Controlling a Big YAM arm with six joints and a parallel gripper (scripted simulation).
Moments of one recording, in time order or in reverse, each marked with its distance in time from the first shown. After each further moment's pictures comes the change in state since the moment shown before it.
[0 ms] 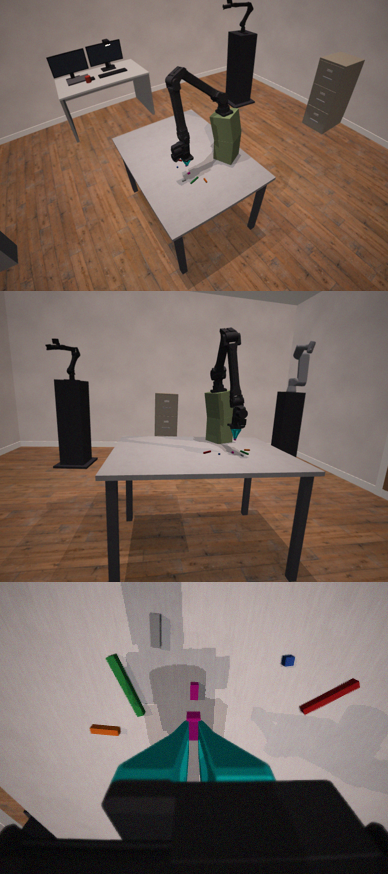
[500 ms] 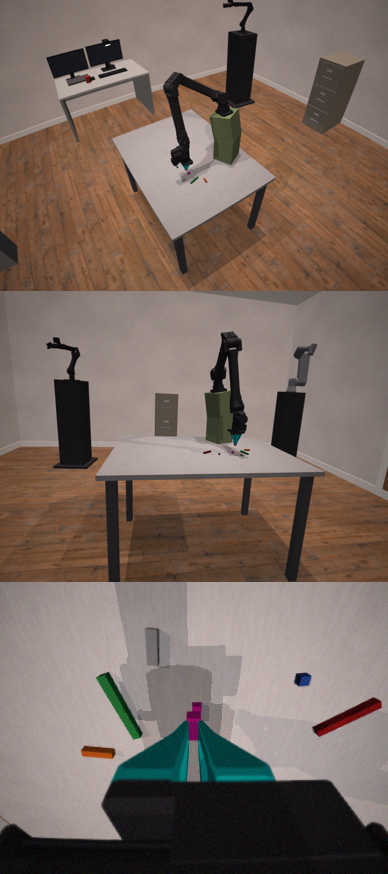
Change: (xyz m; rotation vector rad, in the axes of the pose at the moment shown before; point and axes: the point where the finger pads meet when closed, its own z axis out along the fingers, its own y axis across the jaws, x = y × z) arm -0.009 0.002 0.035 -0.001 -0.017 0.002
